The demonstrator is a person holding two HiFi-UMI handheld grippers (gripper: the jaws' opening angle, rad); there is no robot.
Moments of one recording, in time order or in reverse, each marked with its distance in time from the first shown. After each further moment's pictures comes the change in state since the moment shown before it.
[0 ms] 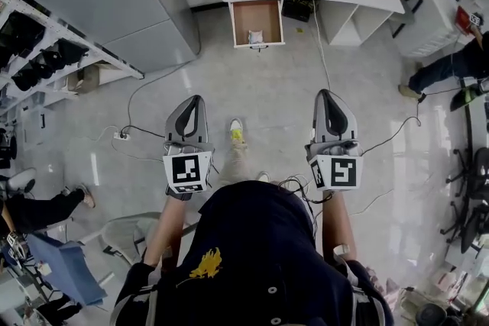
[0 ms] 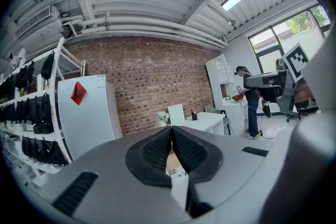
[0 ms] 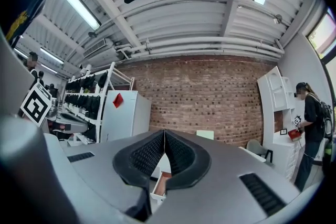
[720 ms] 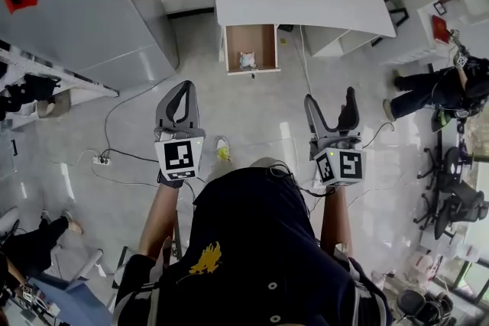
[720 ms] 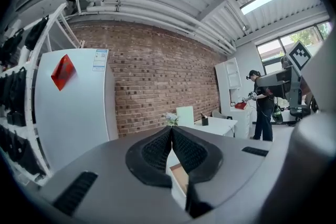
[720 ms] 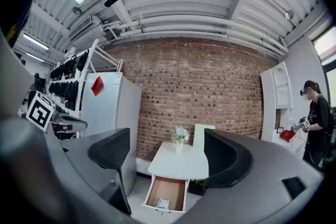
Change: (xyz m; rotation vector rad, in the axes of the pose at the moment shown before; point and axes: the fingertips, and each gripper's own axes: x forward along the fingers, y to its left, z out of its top) left arm 0.216 0.191 -0.023 -0.087 -0.040 -0.060; right arm 0.249 0.003 -0.001 -0.003 0.135 -0.093
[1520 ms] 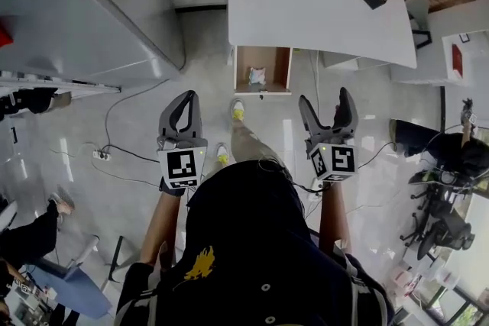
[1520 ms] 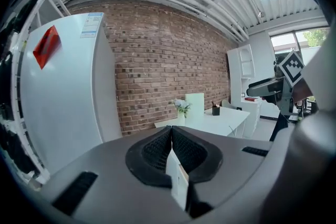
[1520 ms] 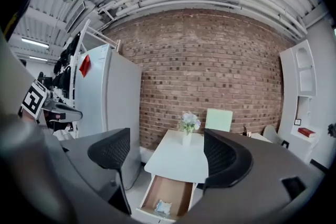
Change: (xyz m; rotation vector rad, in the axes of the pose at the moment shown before) left arm 0.149 0.046 -0.045 -0.029 0.153 0.044; right arm 0.208 -0.038 -0.072 0.017 0.154 0.104
